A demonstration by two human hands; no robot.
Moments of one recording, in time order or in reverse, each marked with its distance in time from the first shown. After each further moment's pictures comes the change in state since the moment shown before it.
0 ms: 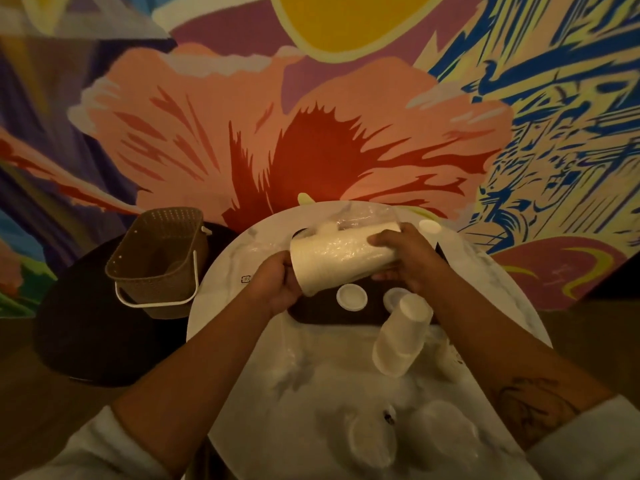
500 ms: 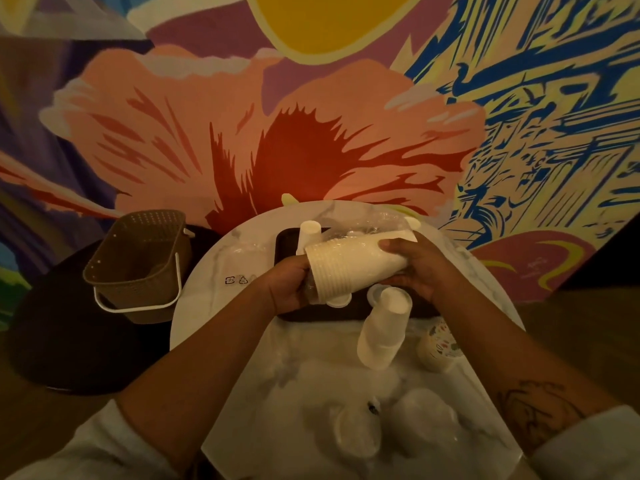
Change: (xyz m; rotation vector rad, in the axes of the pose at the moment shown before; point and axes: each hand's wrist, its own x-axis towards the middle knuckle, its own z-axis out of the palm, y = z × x) left_hand -0.014 -0.011 0.037 0.296 -0.232 -0.112; right_hand -0.014 0.012 -0.041 0.115 0.024 -0.036
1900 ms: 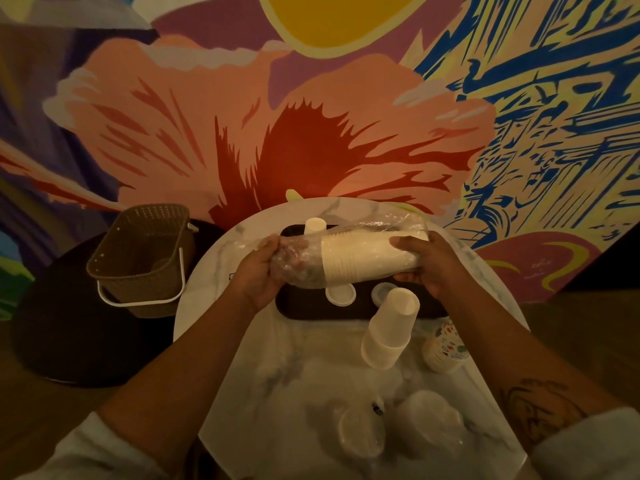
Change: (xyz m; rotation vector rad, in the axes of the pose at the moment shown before) left_hand 0.000 -0.003 -0.053 -0.298 0.181 0.297; right_hand 0.019 0.007 -0.008 -0.048 0.167 0.003
